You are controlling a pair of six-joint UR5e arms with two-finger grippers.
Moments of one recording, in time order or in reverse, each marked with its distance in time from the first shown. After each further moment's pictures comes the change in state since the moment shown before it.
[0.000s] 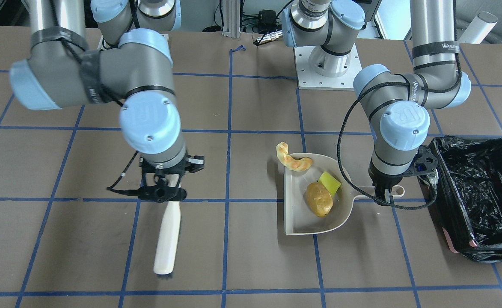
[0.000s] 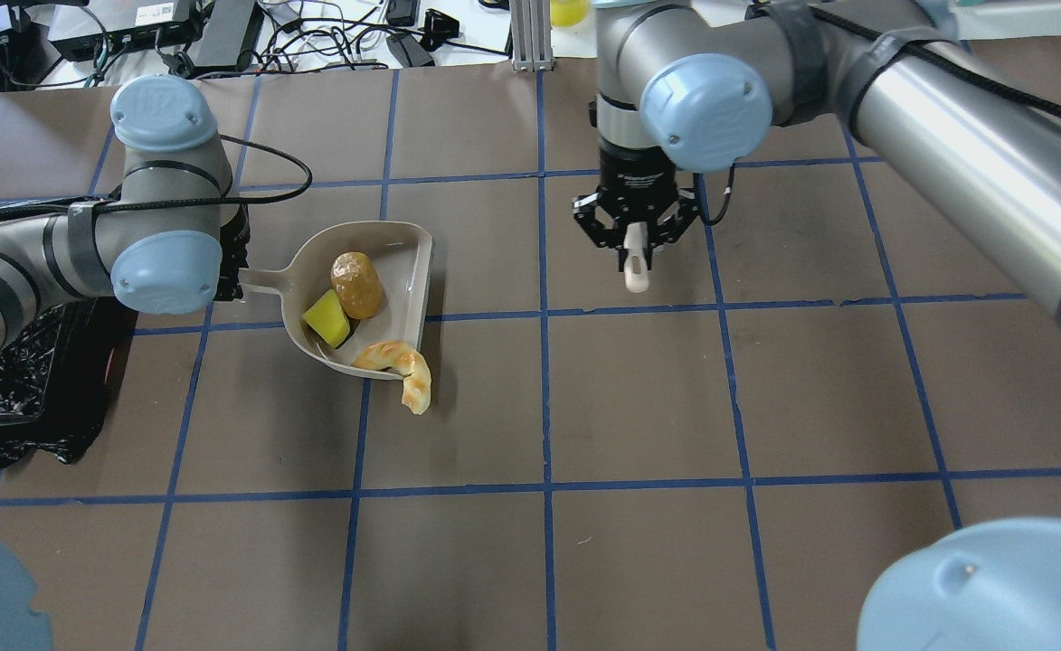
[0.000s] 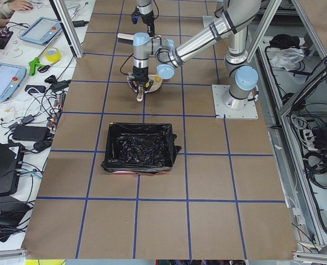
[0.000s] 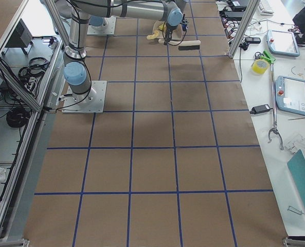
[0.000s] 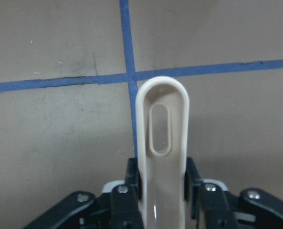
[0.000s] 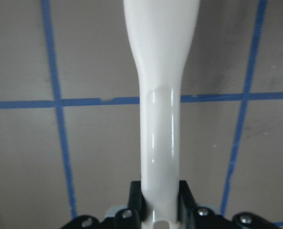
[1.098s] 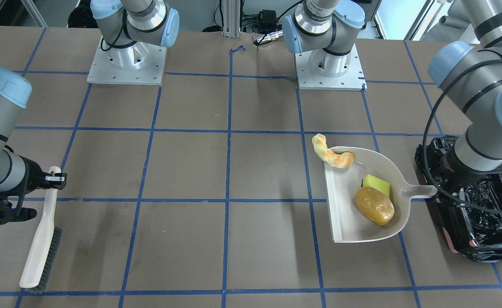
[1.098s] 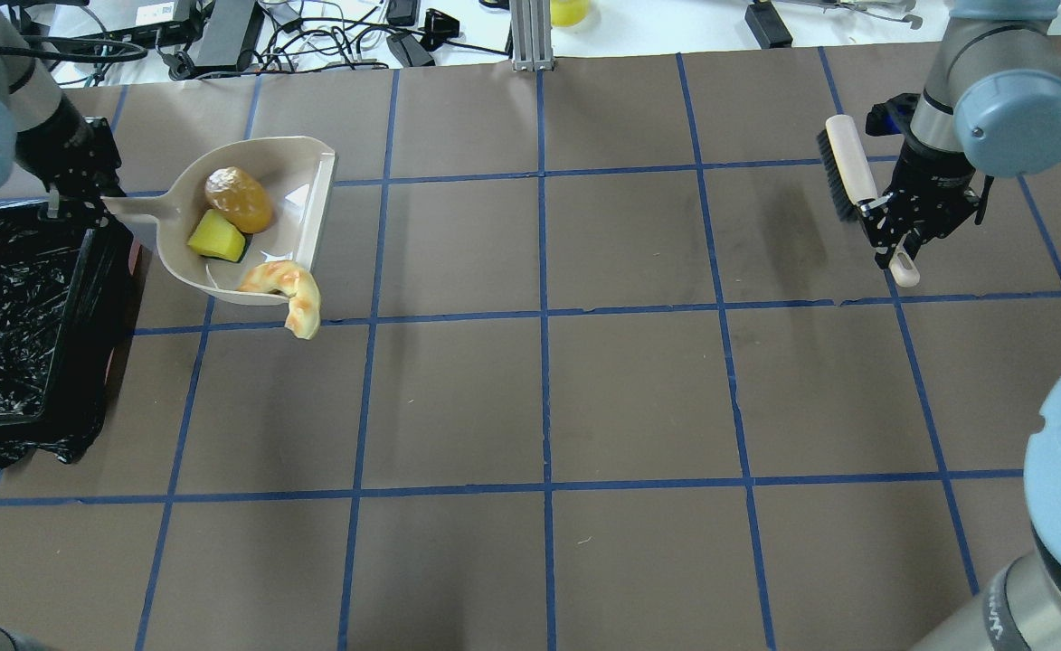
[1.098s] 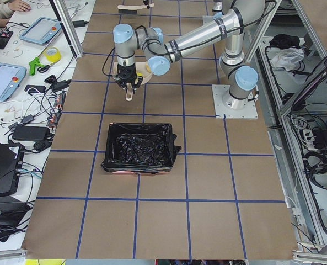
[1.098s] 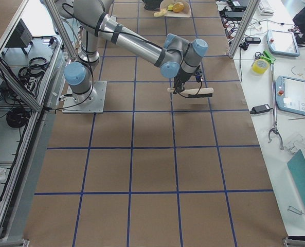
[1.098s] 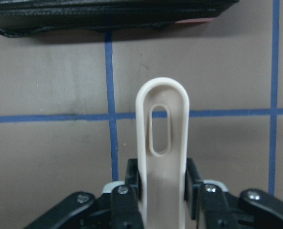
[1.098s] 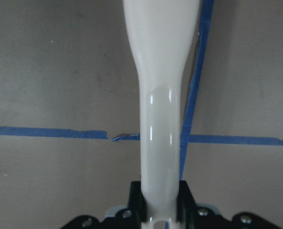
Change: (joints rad) left arm 0.243 0.025 0.281 -0.283 -0.118 0.218; right arm -0.479 0.001 0.192 -0.223 -0.124 -0.554
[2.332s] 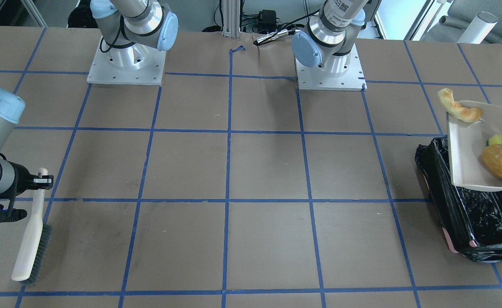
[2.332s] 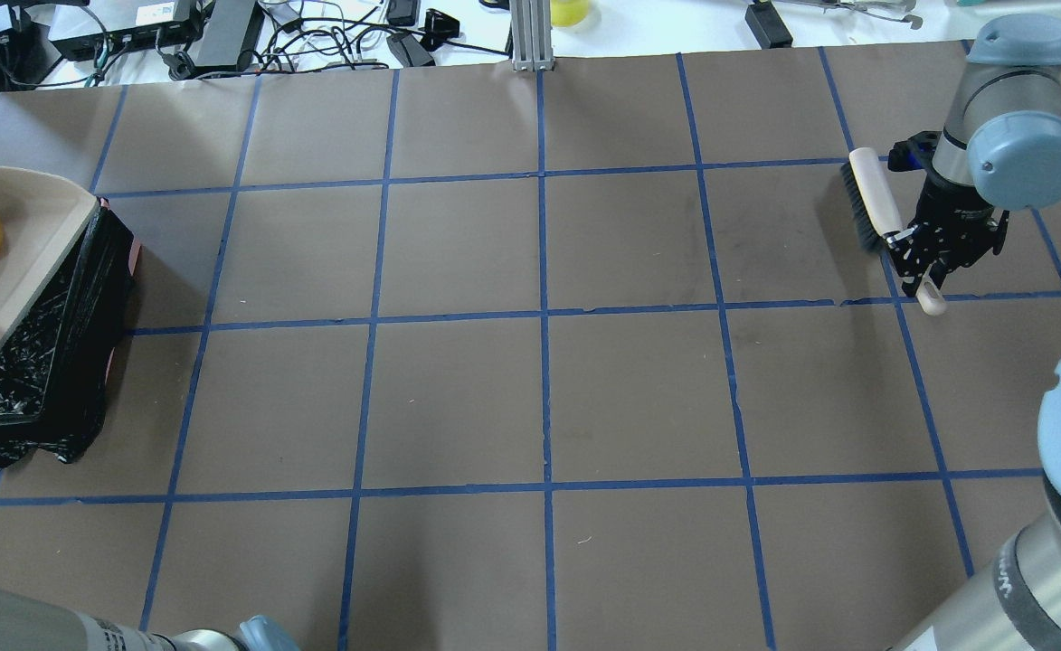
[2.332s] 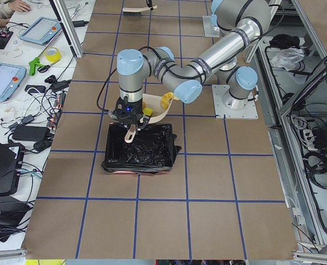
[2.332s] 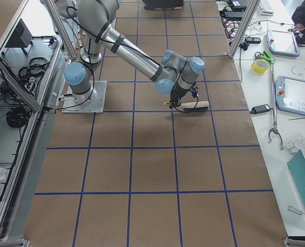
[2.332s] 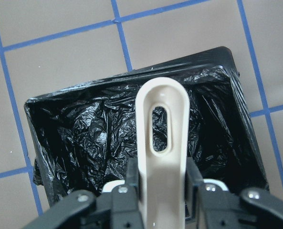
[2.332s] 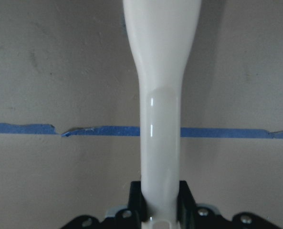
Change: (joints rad) left arm 0.354 -0.029 0.181 0.001 0.011 0.592; right arm -0.045 0.035 0.044 -0.039 -0.053 -0.024
